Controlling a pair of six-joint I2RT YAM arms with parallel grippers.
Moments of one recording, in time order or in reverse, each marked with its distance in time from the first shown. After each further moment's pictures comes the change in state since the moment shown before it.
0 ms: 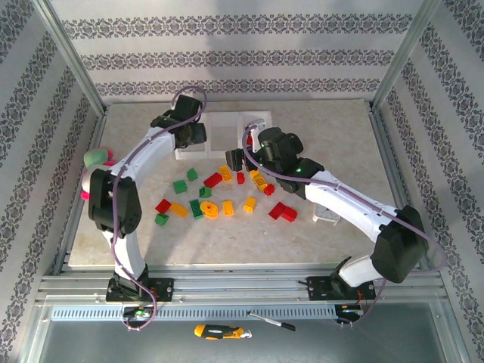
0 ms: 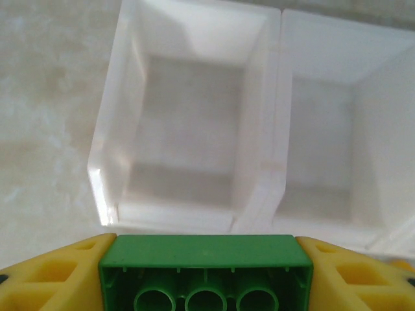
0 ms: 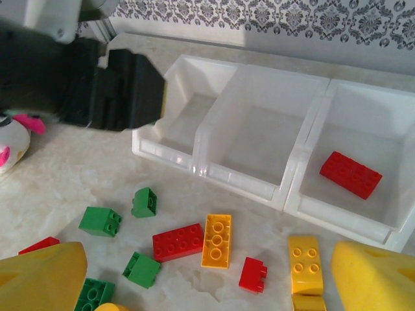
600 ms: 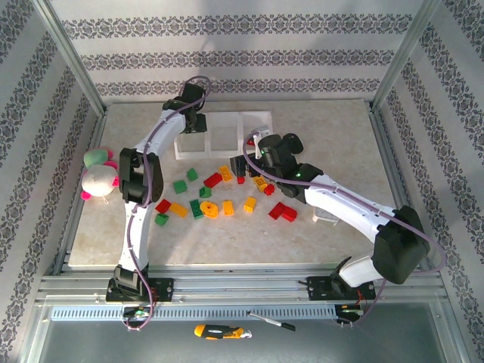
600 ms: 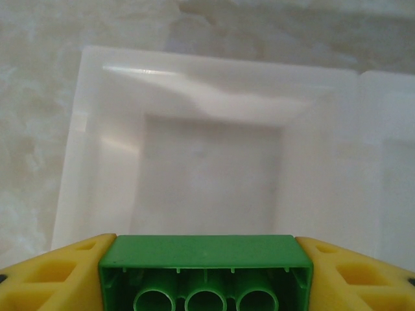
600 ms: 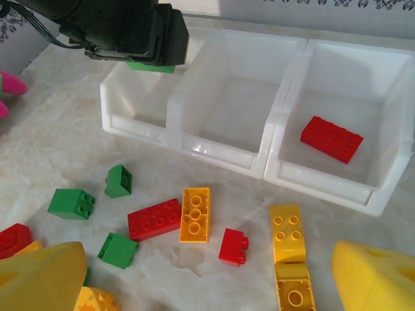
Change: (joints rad) left arm 0.072 0.443 0.494 -0.152 -0.005 0.095; right arm 0.000 -0.007 -0.072 0.000 0.051 0.027
